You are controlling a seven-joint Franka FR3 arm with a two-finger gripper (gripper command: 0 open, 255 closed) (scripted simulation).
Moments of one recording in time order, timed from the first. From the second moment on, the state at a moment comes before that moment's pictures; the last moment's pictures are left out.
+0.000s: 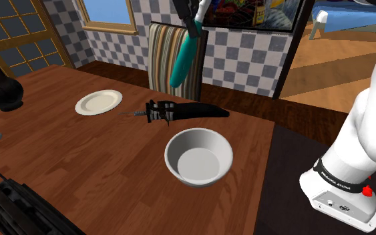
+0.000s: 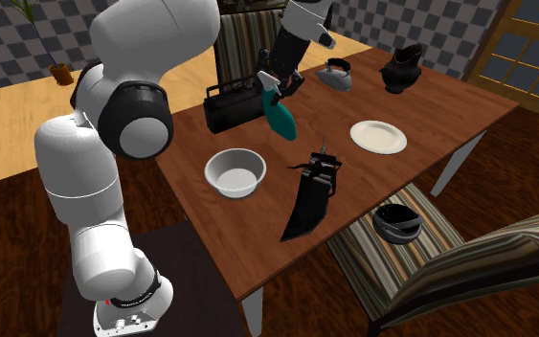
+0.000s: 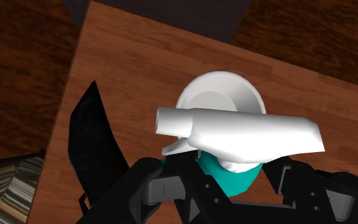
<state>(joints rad) 0.18 0.23 0.11 -1.13 0.17 0.96 -0.09</state>
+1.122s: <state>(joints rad) 0.42 0.20 0.26 -1.20 0.29 1.09 0.31</state>
